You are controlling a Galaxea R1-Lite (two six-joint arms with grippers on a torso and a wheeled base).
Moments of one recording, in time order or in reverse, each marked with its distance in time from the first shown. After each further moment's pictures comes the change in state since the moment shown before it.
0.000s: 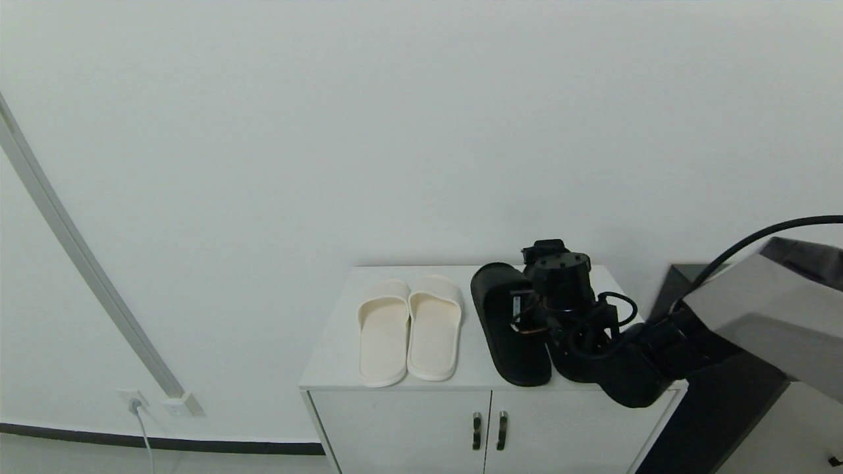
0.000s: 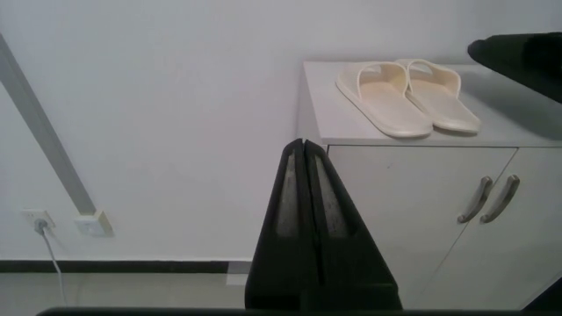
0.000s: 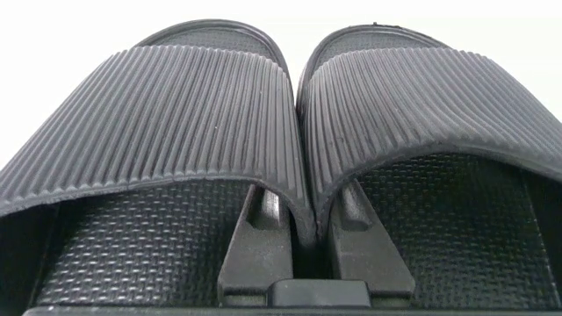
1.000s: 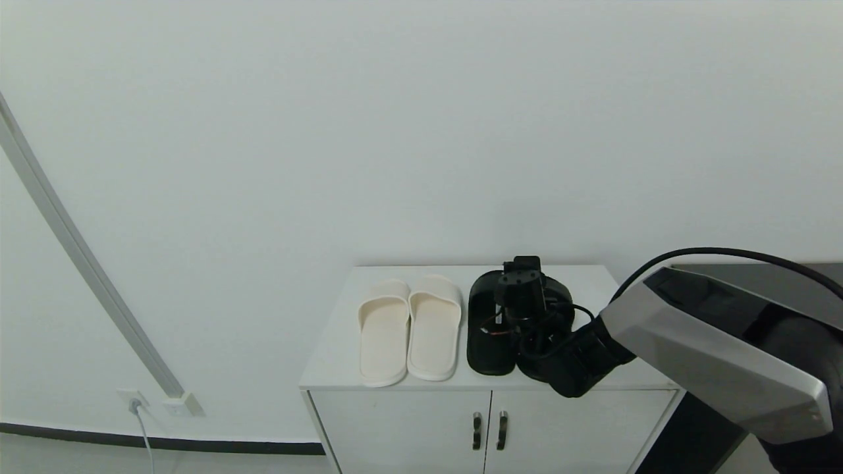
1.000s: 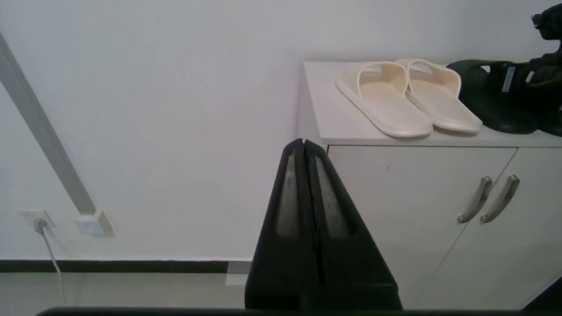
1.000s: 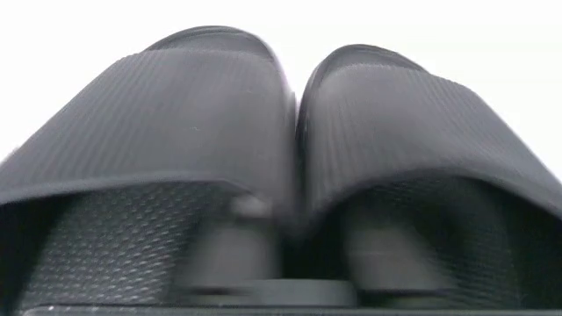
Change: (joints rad) left arm 0.000 0.000 0.000 0.000 0.000 -0.001; right arm -0.021 0.289 -0.302 0.028 -0.191 0.035
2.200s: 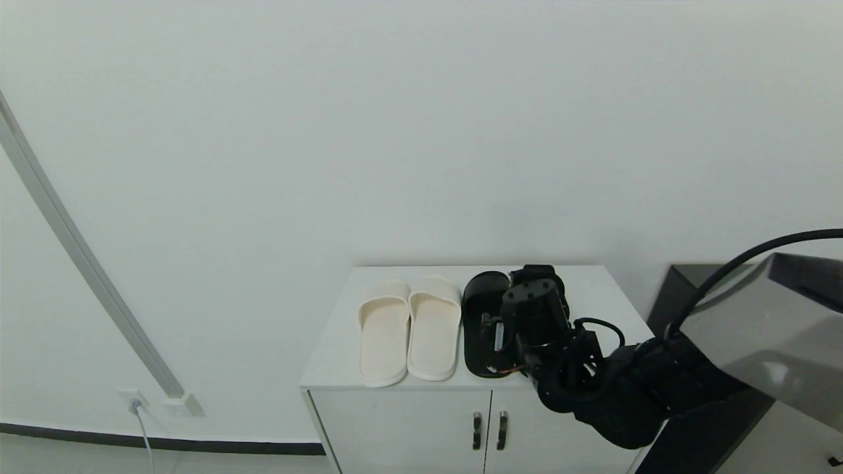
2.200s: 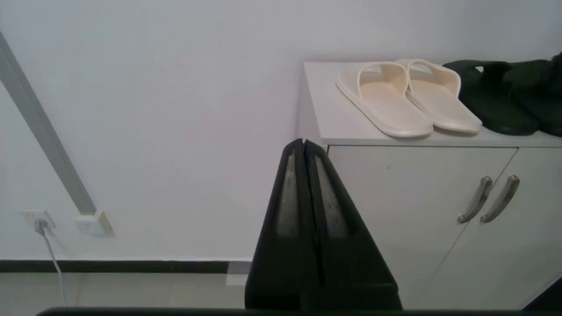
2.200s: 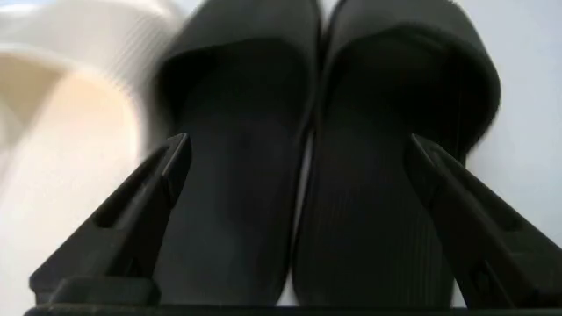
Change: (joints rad) left arm 0.000 0.000 0.000 0.000 0.000 0.001; right arm 0.140 -0.295 0.320 0.096 0.069 0.192
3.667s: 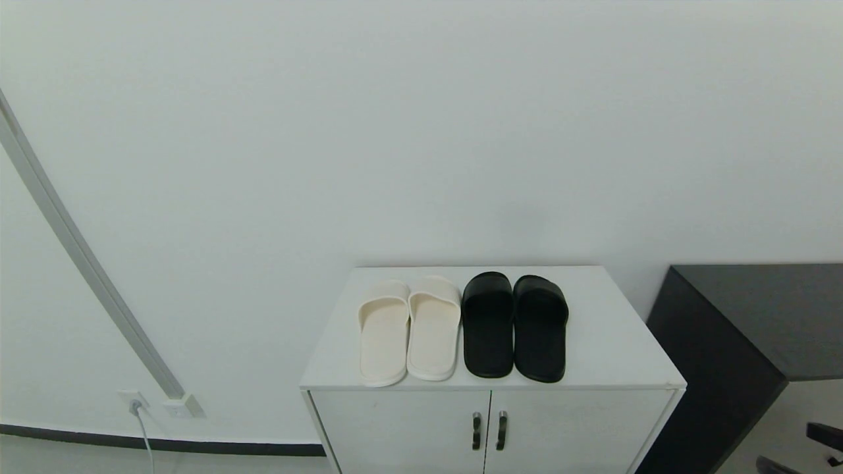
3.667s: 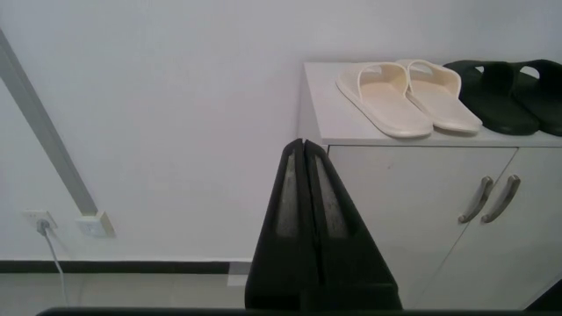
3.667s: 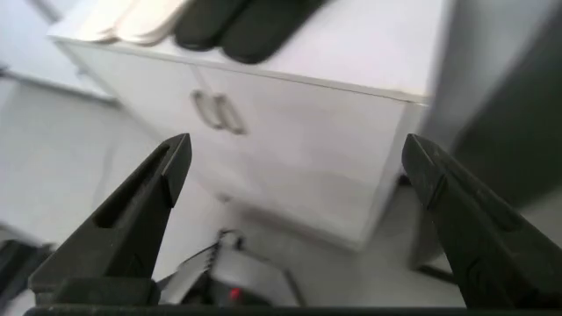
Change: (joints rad) left arm 0.000 0.000 0.002 -0.001 0.003 0.003; right arm -0.540 -1.296 0.893 0.380 0.860 -0.322
